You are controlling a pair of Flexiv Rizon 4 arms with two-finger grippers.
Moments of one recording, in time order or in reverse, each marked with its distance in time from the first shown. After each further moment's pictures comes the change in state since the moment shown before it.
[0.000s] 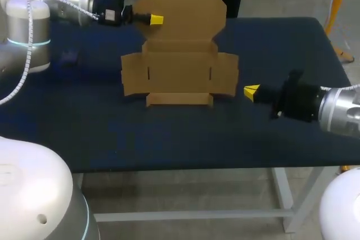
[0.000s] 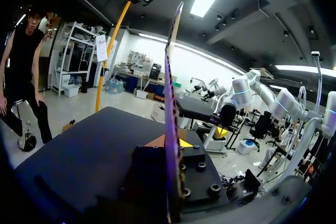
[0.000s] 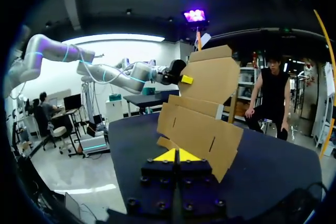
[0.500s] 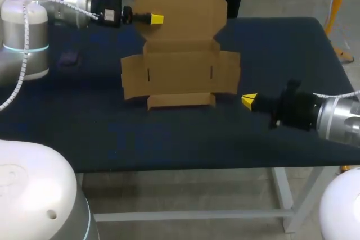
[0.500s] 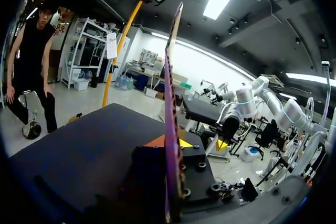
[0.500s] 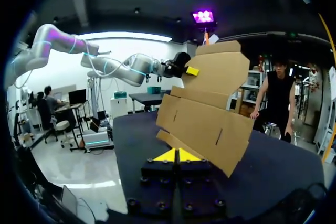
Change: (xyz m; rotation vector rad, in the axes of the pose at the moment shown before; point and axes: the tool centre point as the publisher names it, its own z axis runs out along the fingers) left arm 0.021 -0.006 0.001 -0.003 -0.087 -0.070; right arm 0.011 -0.020 0.002 -0.008 0.038 -0.045
